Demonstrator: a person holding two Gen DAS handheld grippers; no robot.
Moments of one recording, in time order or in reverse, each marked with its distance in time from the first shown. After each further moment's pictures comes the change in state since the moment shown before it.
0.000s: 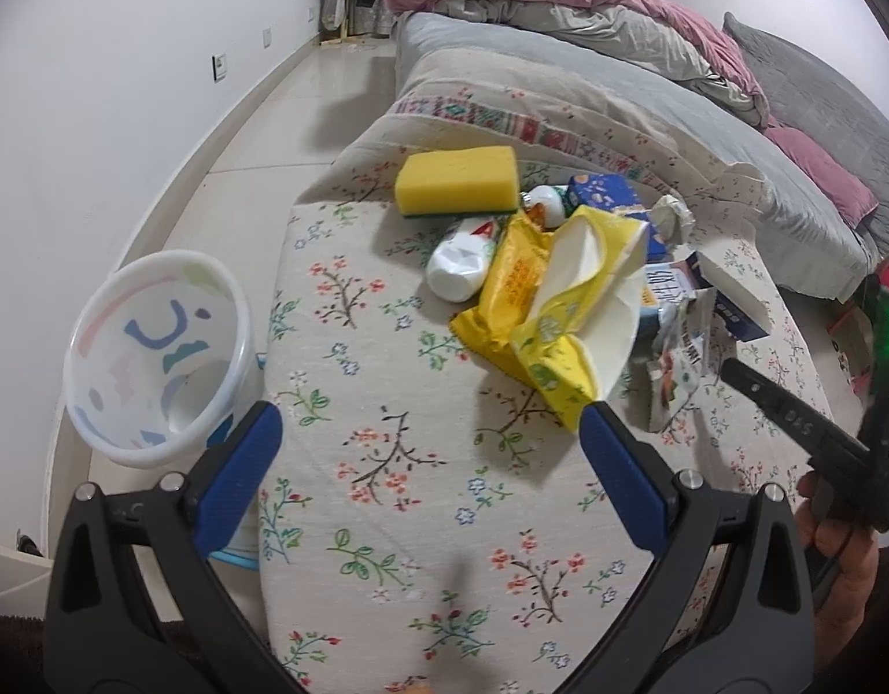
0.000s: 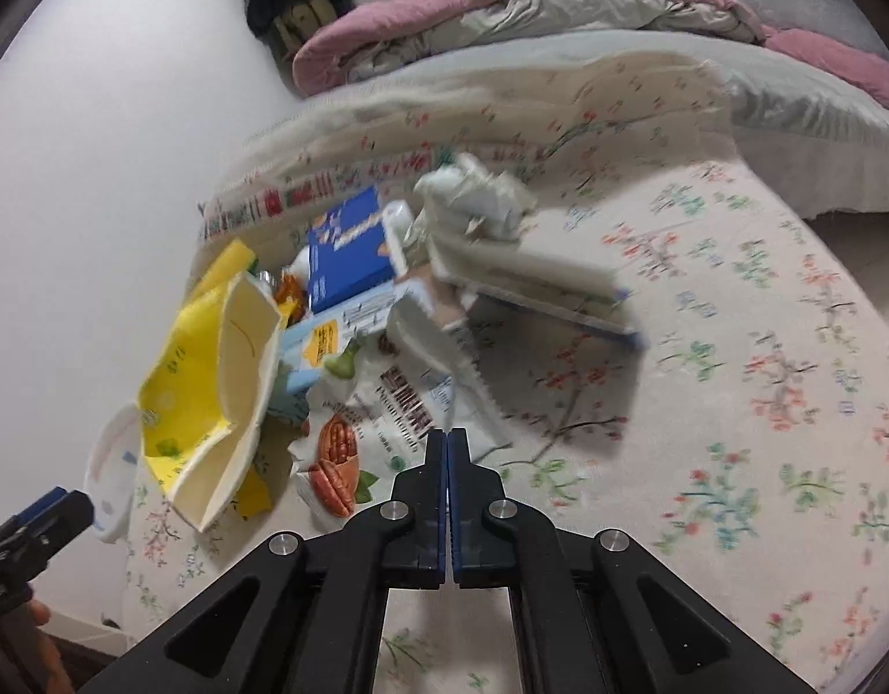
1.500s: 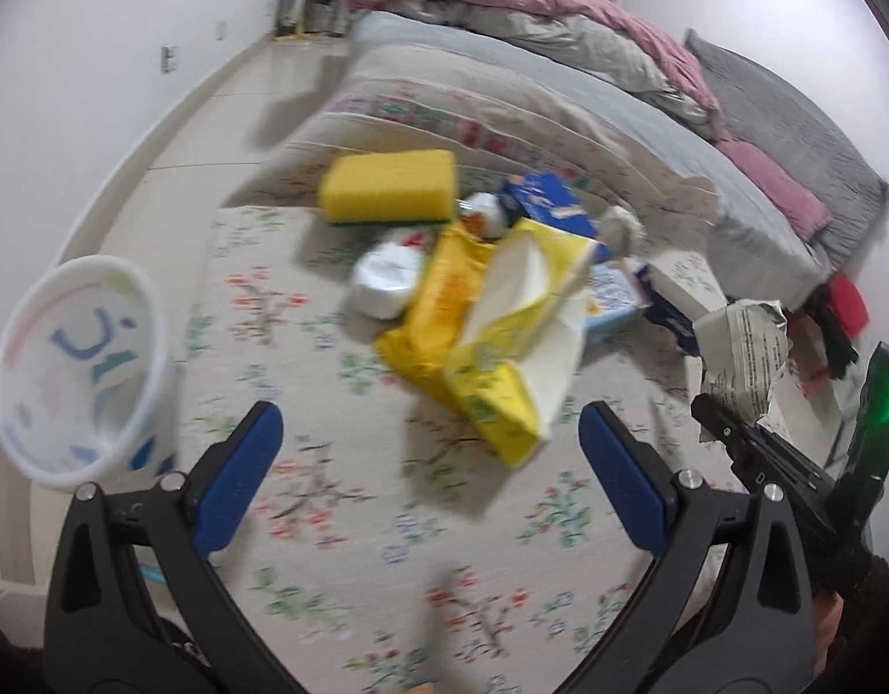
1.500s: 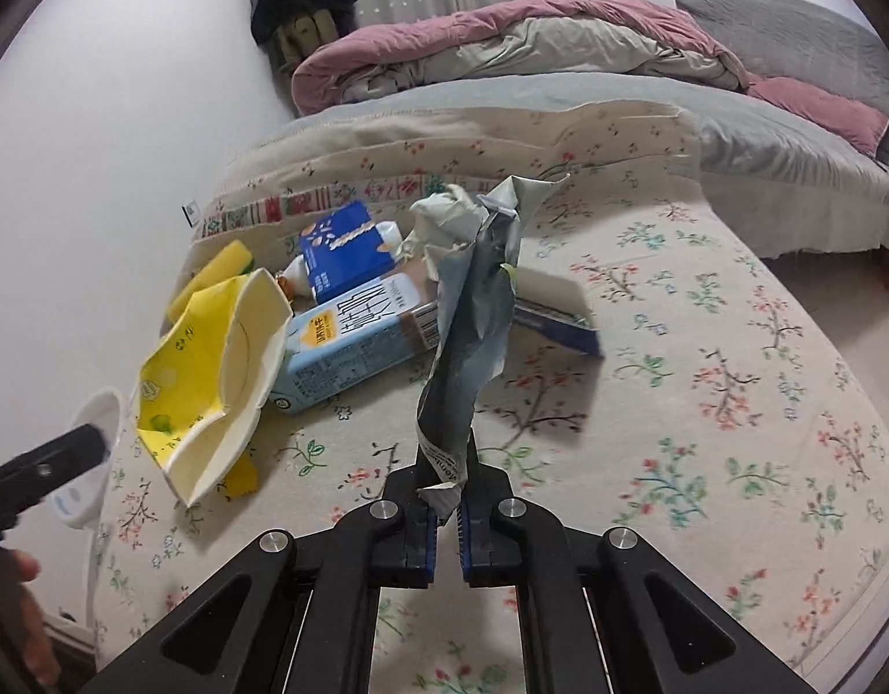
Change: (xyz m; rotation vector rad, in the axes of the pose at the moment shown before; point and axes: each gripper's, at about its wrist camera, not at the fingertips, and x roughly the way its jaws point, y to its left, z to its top) left arm 0.024 -0.011 0.010 -0.013 0.005 -0.193; right arm -0.024 0.014 -0.020 -0.069 -0.067 -0.101
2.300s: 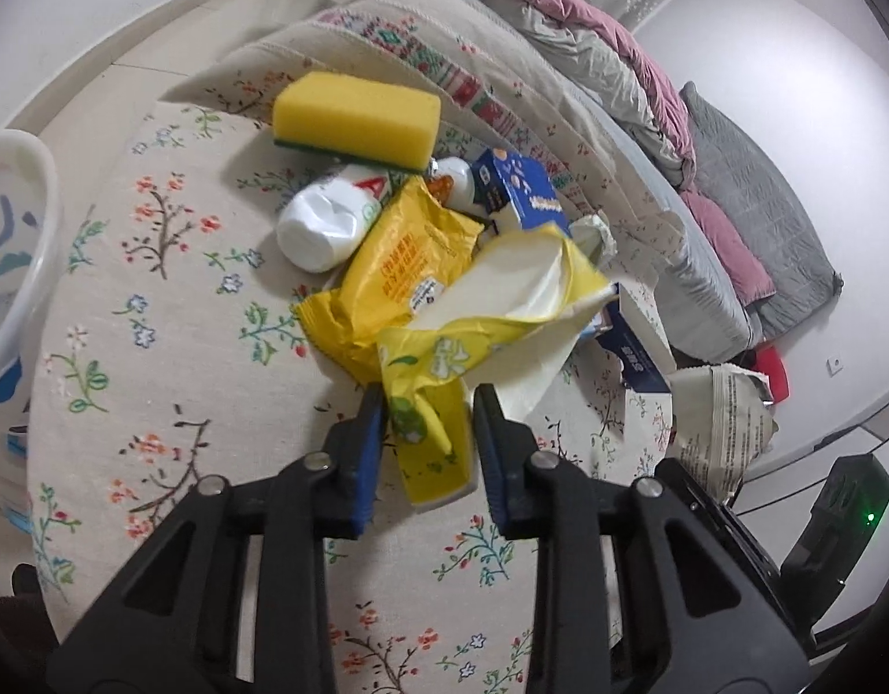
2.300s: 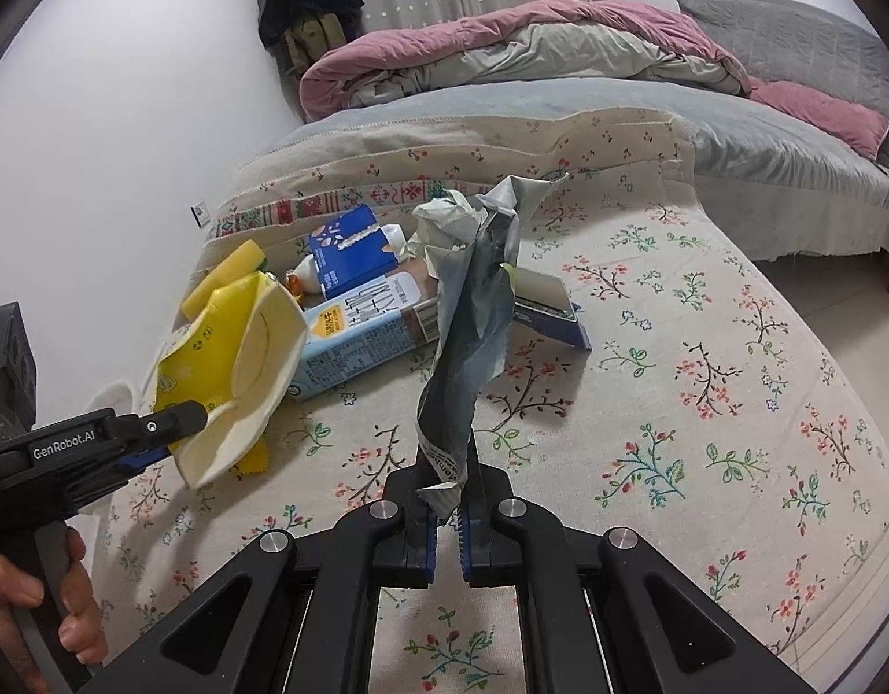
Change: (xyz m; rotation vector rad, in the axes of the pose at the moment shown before) left arm 0.030 0.014 -0.007 -0.229 0.045 -0.210; right arm -0.017 -0.002 -0.007 -0.014 -0.012 0.018
